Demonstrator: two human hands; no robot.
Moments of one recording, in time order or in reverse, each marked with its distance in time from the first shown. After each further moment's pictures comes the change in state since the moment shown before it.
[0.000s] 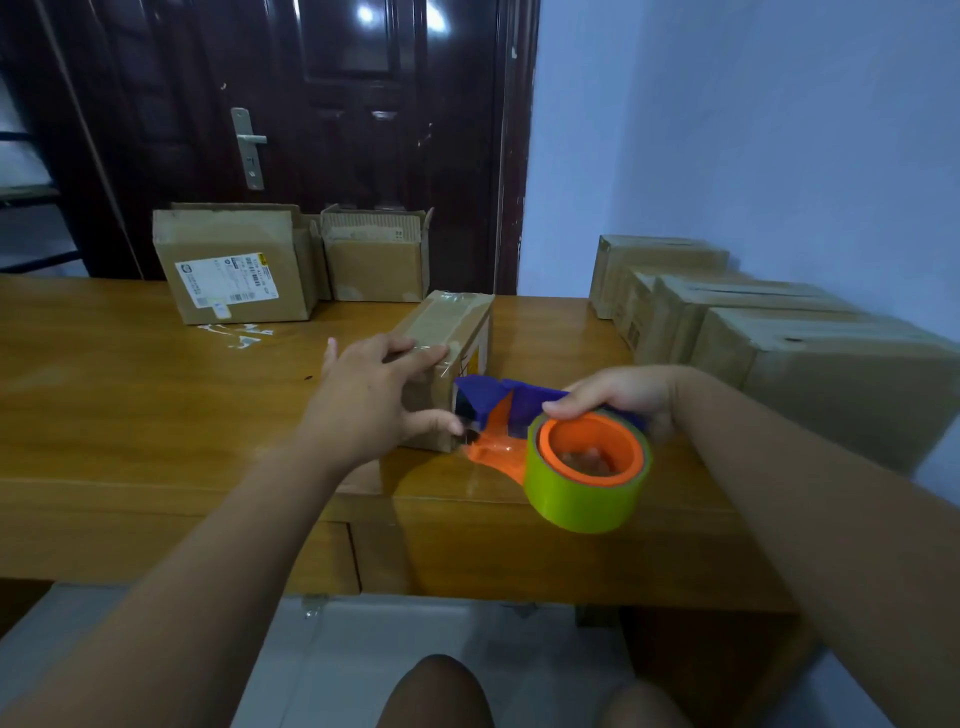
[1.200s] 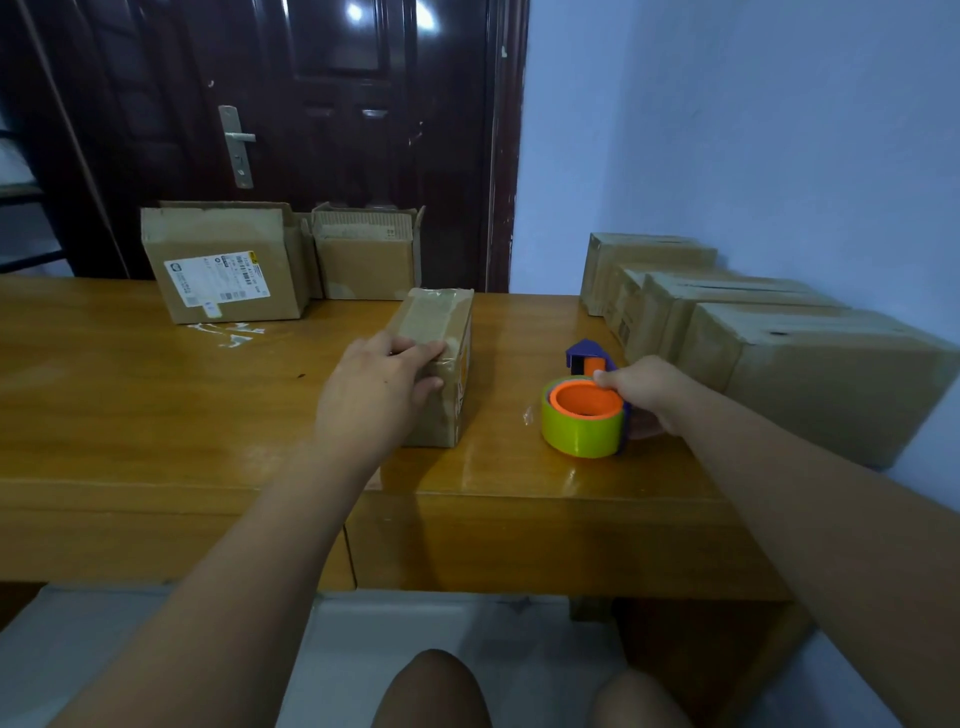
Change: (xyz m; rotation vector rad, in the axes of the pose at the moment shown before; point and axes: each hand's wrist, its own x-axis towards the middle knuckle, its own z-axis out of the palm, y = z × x) left_hand 0.001 0.019 0.009 -0.012 0.211 -0.091; right_hand 0.007 0.027 -0.017 0.051 1.208 0.100
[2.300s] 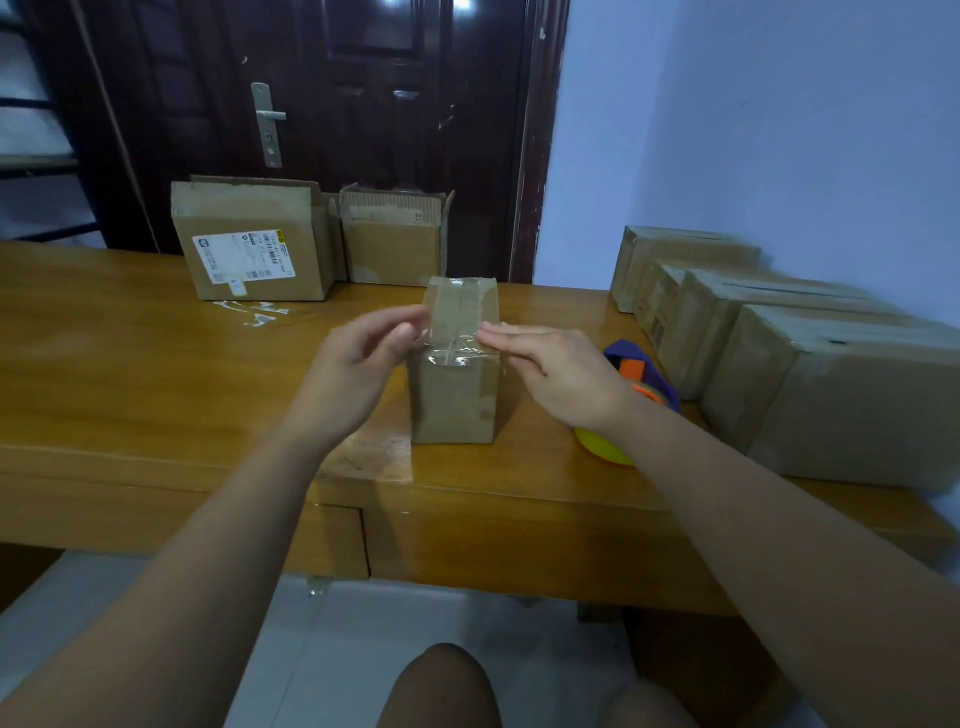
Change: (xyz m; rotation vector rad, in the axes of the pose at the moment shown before) left_hand -0.003 -0.040 -0.005 -0.931 0.040 -0.027; right_hand -0.041 -0.045 0.064 -0.452 -0.087 -1.112
